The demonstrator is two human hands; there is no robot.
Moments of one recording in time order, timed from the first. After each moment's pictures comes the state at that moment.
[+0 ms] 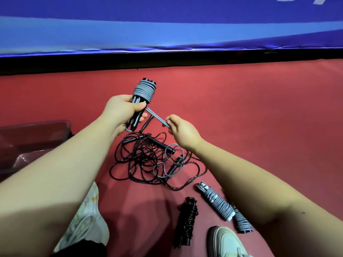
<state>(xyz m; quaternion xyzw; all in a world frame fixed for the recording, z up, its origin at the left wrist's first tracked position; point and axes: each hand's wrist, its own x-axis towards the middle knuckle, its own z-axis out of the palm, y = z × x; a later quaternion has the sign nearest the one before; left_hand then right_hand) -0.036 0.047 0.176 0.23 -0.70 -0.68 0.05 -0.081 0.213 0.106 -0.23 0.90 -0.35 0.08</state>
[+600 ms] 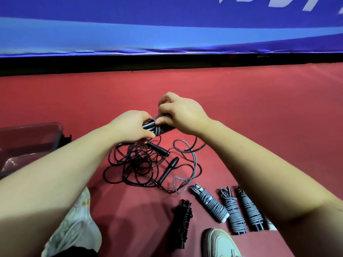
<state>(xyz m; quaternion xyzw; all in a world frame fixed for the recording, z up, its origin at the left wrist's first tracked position) -0.030 0.066 0.172 -0.01 -0.97 -0.22 -0.09 -0.090 0.225 0.180 -0.43 0.89 -0.09 -0.09</state>
